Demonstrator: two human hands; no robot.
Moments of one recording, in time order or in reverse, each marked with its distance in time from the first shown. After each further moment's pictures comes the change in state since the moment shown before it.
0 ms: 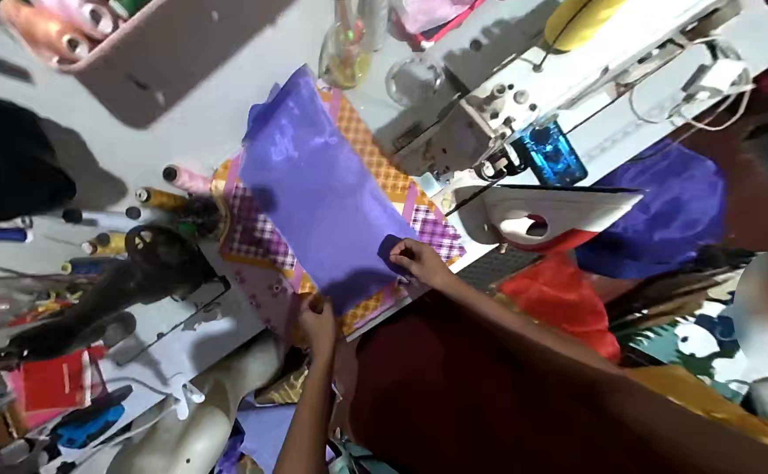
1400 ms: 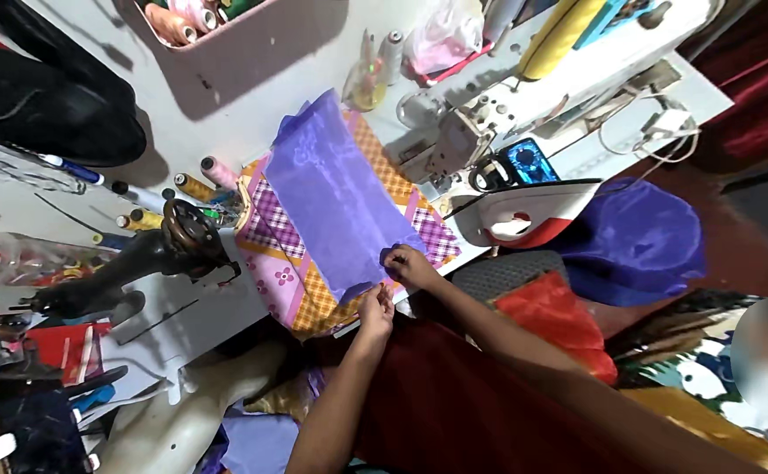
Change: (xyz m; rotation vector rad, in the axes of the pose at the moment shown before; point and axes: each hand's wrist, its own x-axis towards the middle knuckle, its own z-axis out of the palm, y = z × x) left_hand -0.055 0.038 0.078 -0.986 -0.242 -0.608; right_hand -0.005 0.016 0.024 -0.233 -0.028 -0.207
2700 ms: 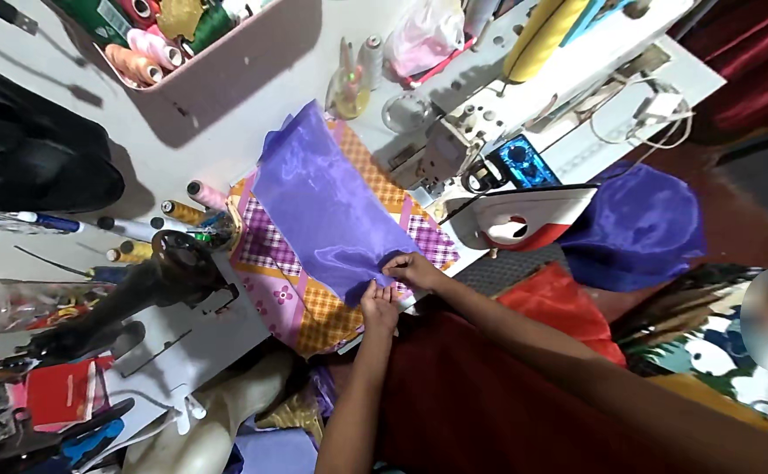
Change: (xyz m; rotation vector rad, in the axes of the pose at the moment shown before) left_hand 0.022 0.010 0.028 -0.272 -0.110 -0.032; right_hand 0.007 -0.012 -0.021 0.330 -0.105 0.247
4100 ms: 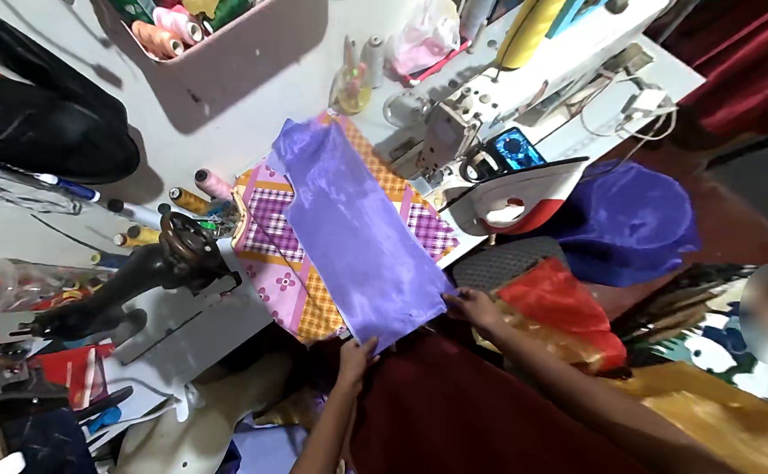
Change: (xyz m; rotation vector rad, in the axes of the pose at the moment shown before) left_hand -0.041 0.019 -0.160 0.953 -0.034 0.066; right_hand -0.125 0.085 0.014 0.290 0.470 0.368
